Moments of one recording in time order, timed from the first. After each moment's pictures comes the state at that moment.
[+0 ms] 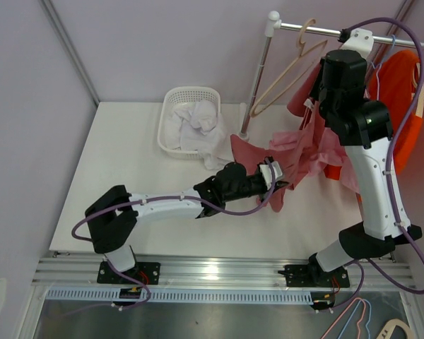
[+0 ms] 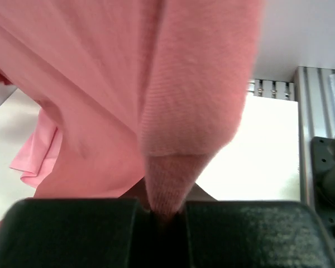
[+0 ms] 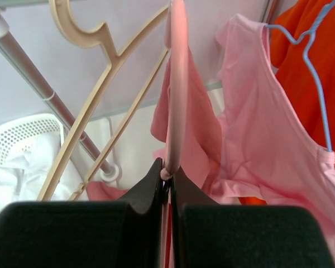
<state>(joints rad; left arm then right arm) -1.11 1.70 1.14 0.51 0.18 0.11 0.40 1.53 2.22 -0.95 0.65 0.26</state>
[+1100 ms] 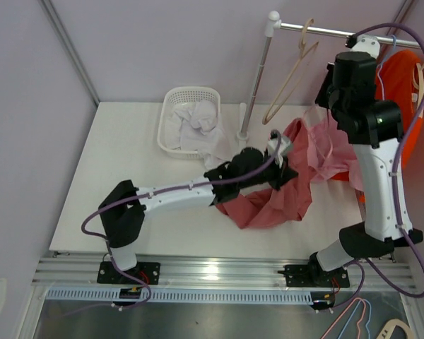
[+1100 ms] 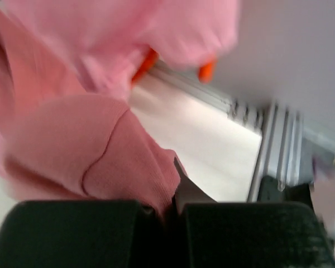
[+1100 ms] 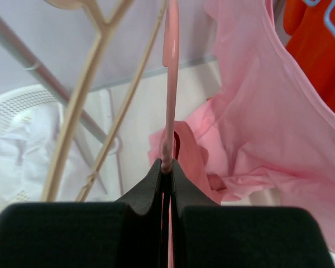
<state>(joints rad) -1.17 1.75 1.27 0.32 0.05 -0.22 0.31 1.57 2.25 -1.10 0.50 0.31</state>
